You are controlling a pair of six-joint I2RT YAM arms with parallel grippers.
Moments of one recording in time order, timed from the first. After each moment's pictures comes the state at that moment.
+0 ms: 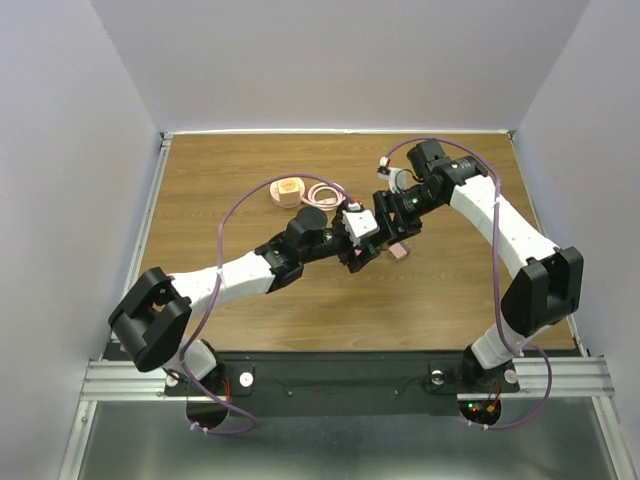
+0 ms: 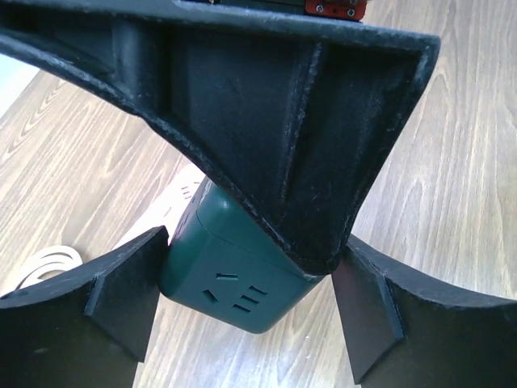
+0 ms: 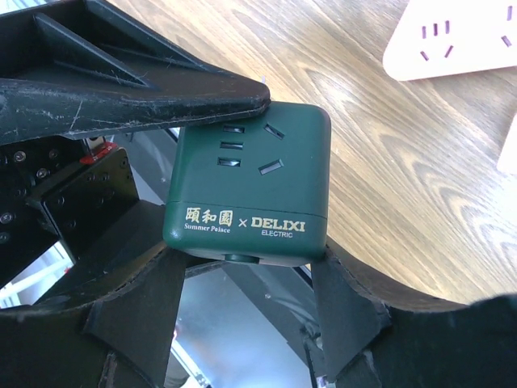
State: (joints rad) left arm -0.87 1.45 0.86 0.36 0.28 0.23; right arm 0.38 1.62 1.52 -1.12 -0.68 0.06
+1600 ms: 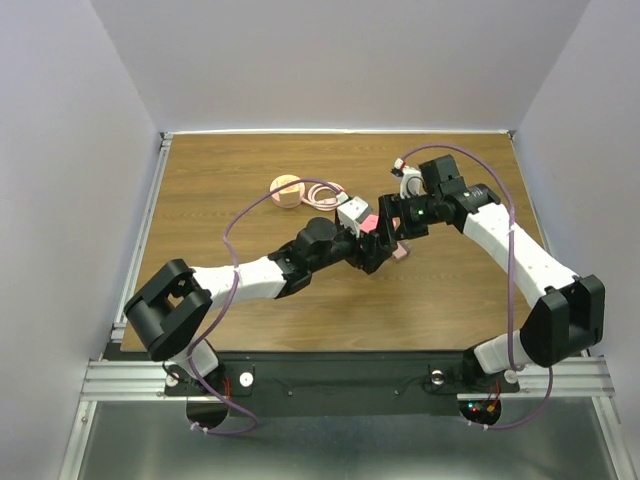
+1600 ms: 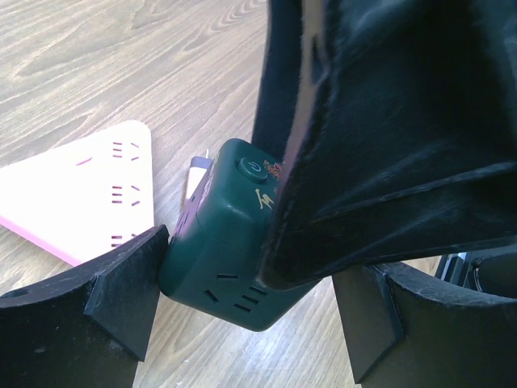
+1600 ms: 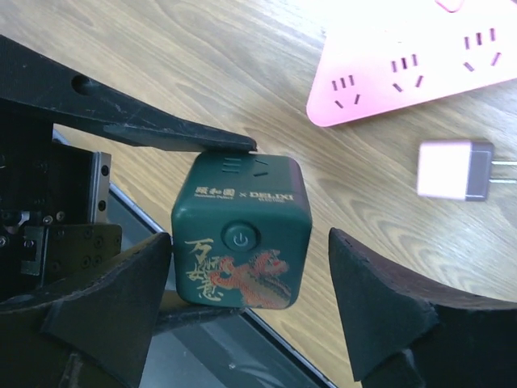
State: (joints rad) left arm -0.91 1.54 0.82 0.52 0.11 -0.32; right arm 0.37 1.43 1.25 -0.77 -0.51 0.17
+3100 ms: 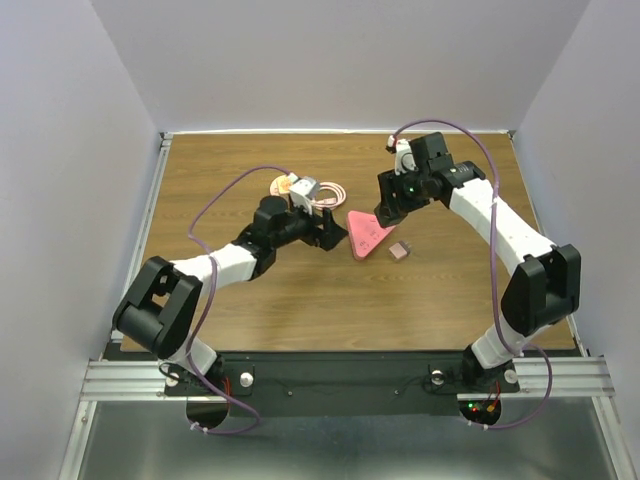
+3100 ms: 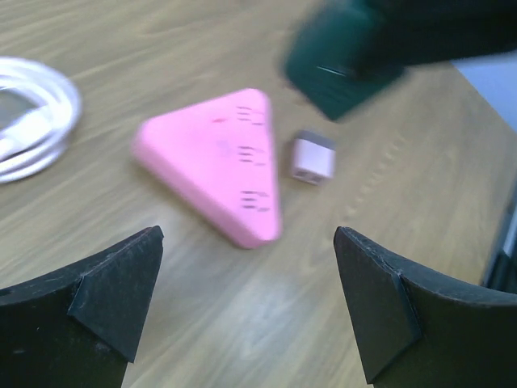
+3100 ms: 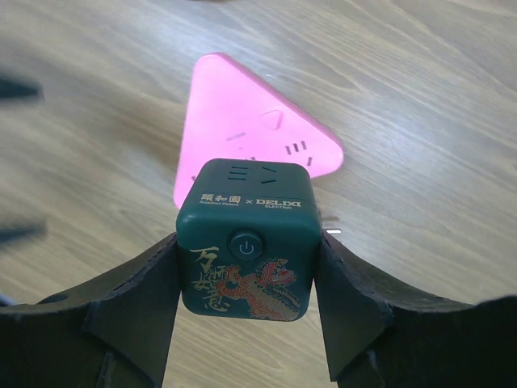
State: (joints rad) left arm -0.58 1.51 0.73 0.51 0.37 -0.32; right arm 0.36 1.63 1.46 -0.73 -0.20 0.02
